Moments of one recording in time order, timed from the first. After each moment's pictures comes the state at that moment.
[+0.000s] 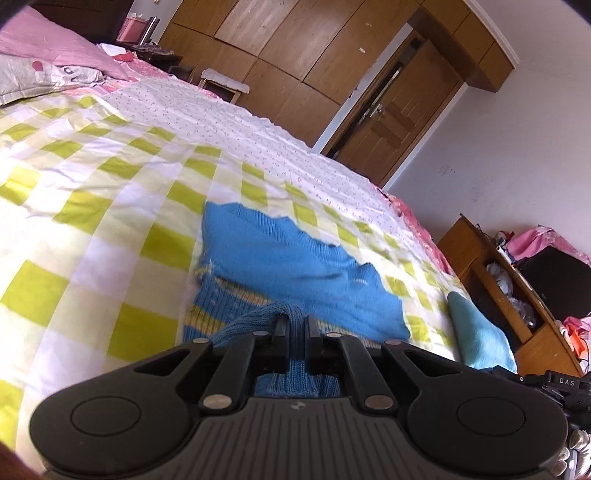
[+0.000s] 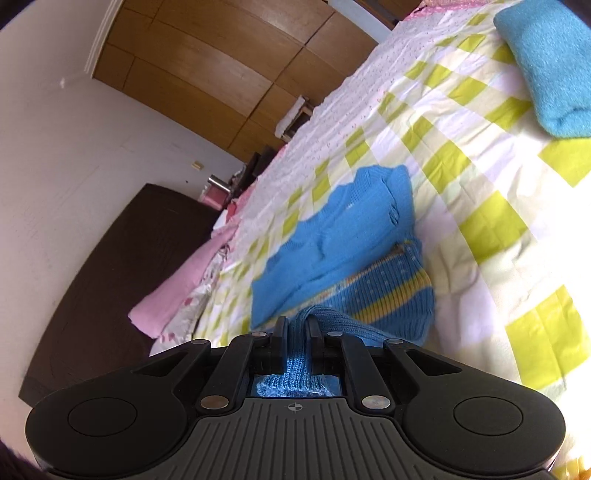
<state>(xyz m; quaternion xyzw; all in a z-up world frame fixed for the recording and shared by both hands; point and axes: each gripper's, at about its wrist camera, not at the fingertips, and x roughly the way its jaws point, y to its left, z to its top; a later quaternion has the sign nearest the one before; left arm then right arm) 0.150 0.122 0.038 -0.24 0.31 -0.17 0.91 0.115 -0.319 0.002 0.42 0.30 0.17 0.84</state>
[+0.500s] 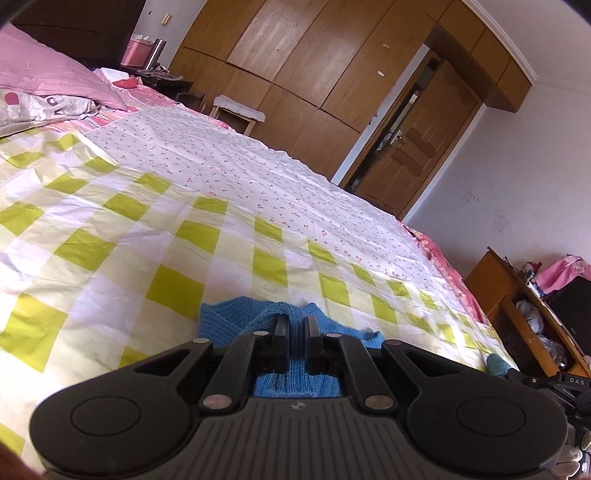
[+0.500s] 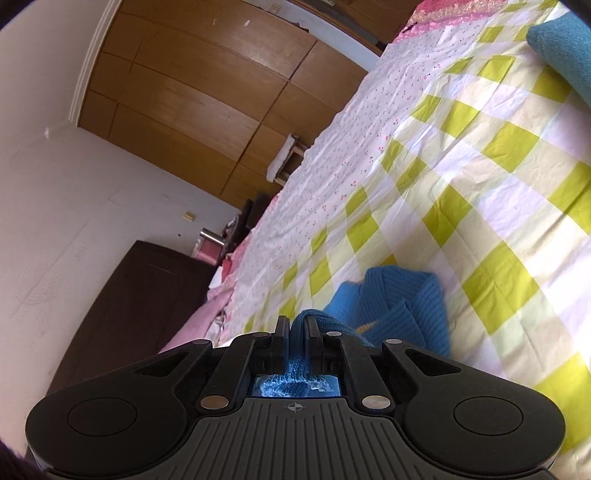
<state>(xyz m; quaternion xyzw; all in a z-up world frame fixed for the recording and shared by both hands) 0.290 0.118 0.035 -0.24 0.28 -0.13 0.92 0.276 -0.340 -0.004 0.45 0.27 0.14 0.84</state>
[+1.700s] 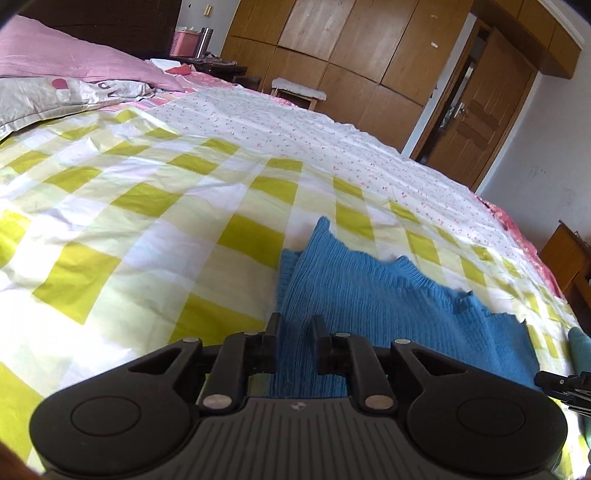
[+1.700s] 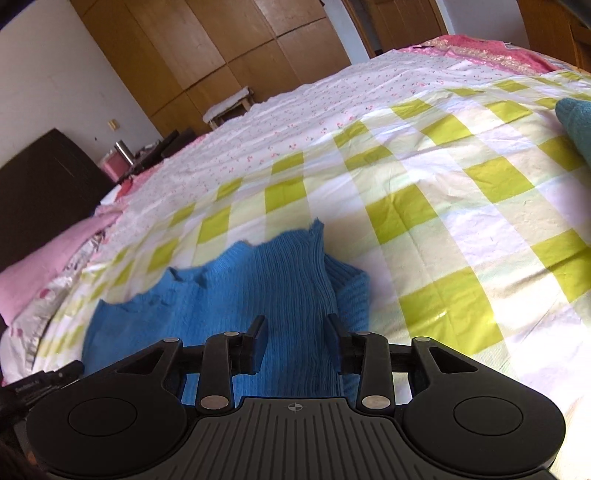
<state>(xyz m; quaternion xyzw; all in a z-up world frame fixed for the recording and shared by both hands) 0.286 0.108 -0.018 -0.18 0.33 -0.02 0.93 0.298 -0.288 -0.040 0.21 0.37 0.04 0.90</state>
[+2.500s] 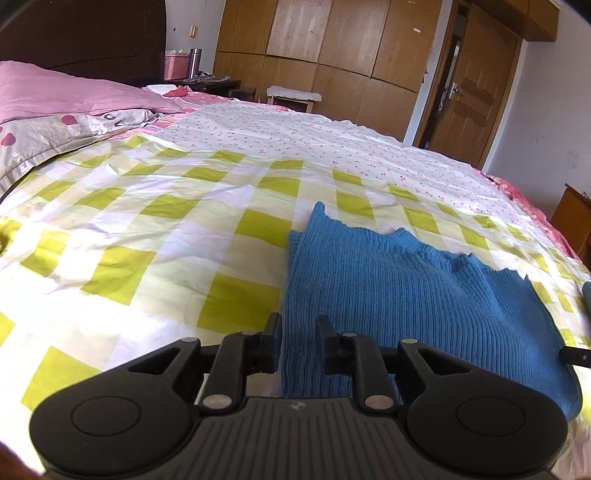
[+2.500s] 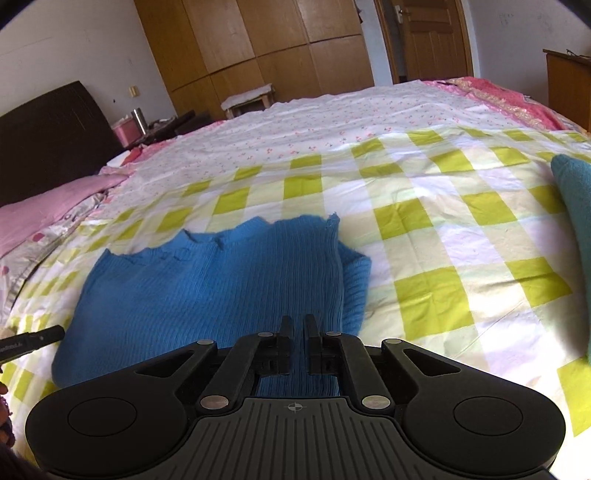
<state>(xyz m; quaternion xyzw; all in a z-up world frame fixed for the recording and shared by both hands) 0.239 0.094 -0.007 -0.10 0.32 -0.01 0.94 0.254 -0.261 -0.030 0.11 0.37 0.05 0.92</state>
